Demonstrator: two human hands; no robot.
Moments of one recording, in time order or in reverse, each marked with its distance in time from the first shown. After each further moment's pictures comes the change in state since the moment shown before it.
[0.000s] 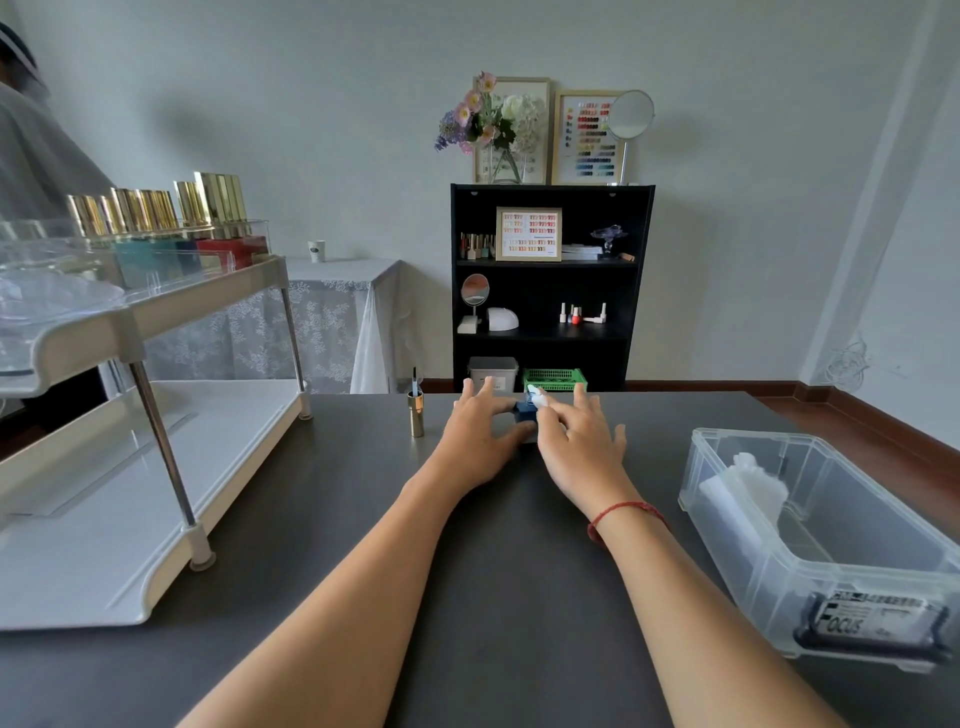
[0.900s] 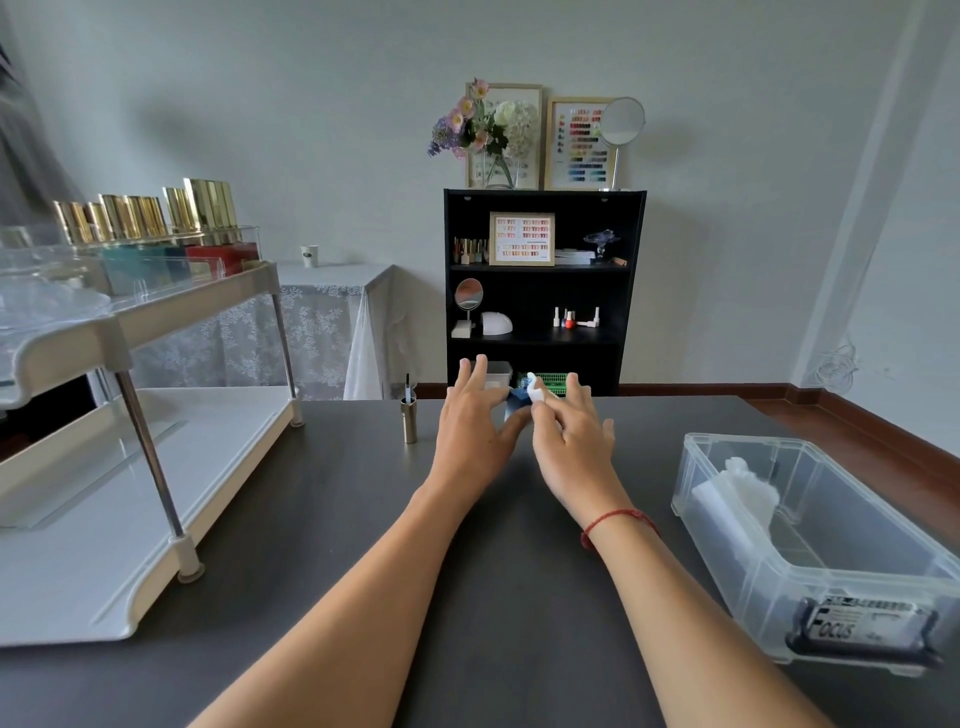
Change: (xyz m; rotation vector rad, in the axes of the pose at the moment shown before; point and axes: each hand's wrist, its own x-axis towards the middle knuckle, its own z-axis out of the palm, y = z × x) left_hand 0.009 0.002 0.011 0.030 0.257 0.117; right_hand -0.003 -0.006 -0.001 0.135 0.084 -0.069
